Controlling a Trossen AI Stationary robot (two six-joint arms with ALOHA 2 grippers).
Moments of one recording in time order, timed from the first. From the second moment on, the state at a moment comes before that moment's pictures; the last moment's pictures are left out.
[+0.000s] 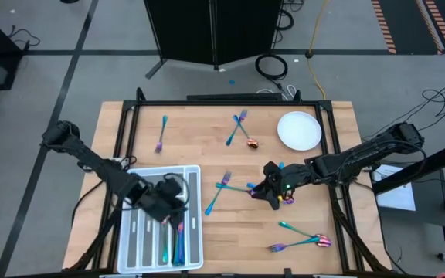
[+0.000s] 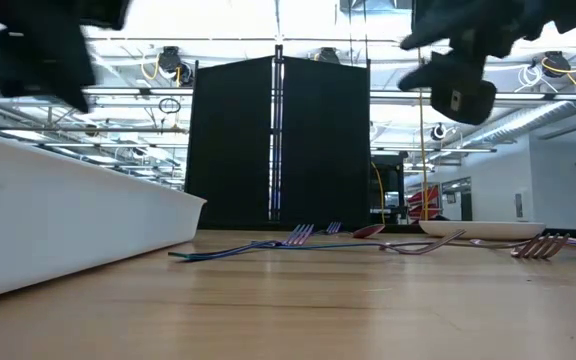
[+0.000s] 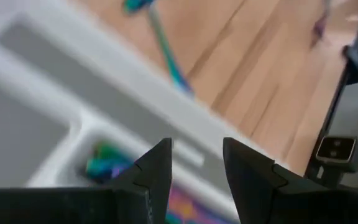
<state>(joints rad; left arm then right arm) -0.58 1.32 0.86 -0.51 -0.30 -1.21 0.29 1.22 0.67 0.04 0.05 0.85</state>
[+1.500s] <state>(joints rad) 0.18 1.96 1.61 -0.35 0.38 0.40 0.47 0.97 0.67 -0.40 -0.04 1.30</state>
